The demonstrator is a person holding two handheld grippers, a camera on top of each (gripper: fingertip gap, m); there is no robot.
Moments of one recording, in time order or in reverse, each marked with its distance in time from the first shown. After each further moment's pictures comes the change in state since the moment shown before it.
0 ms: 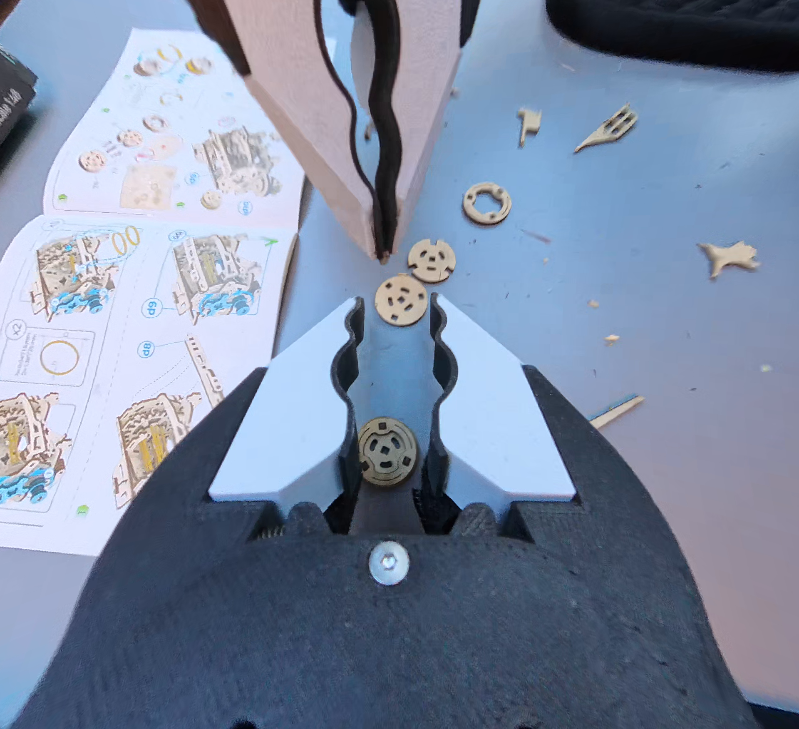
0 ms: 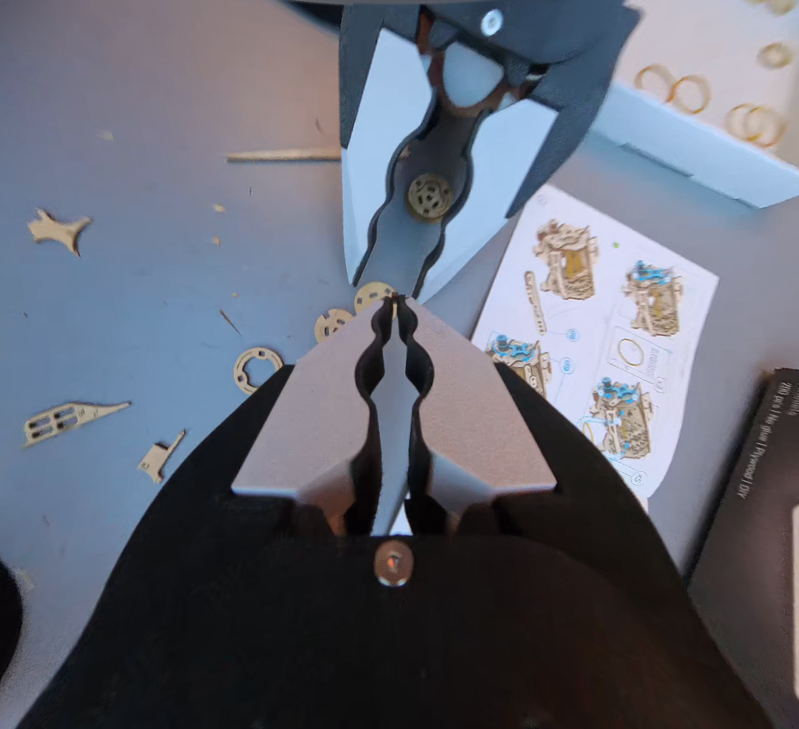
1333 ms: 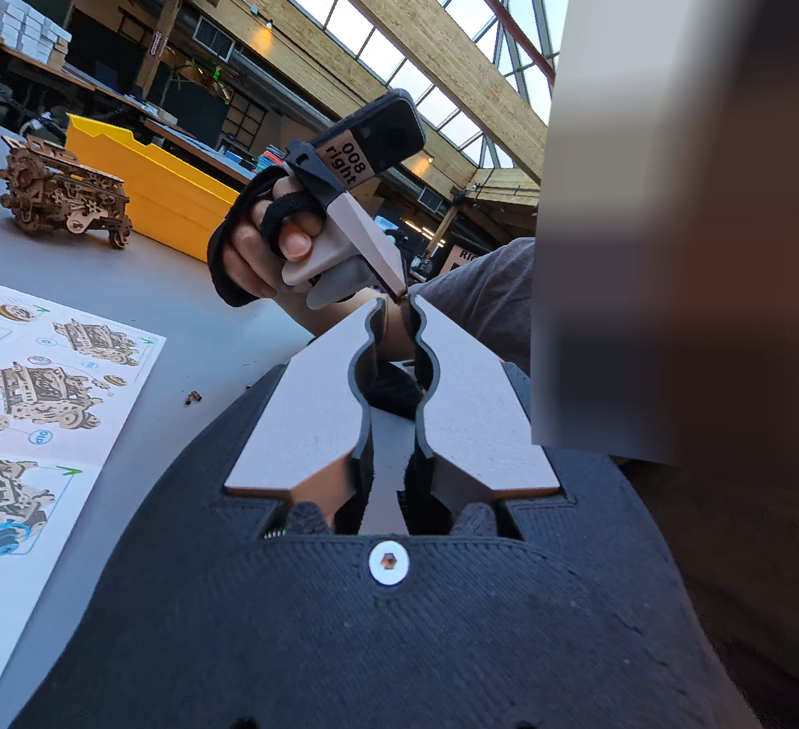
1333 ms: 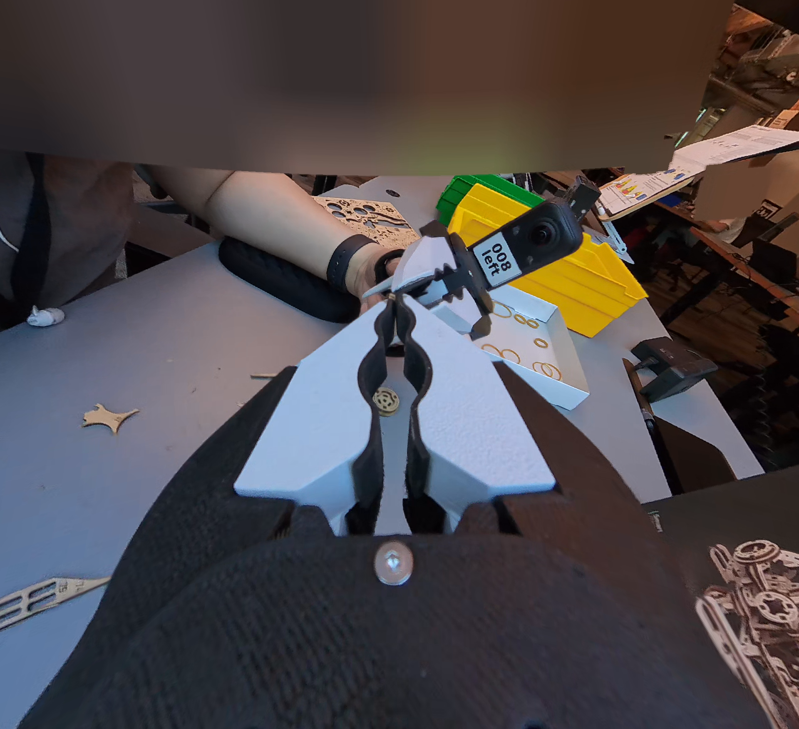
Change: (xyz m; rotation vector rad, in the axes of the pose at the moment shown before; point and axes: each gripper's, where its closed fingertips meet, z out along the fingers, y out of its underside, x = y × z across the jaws) left arm 0.019 -0.116 -0.089 0.824 0.588 -0.471; right arm -0.013 -0.084 -0.091 0.739 0.251 -0.109
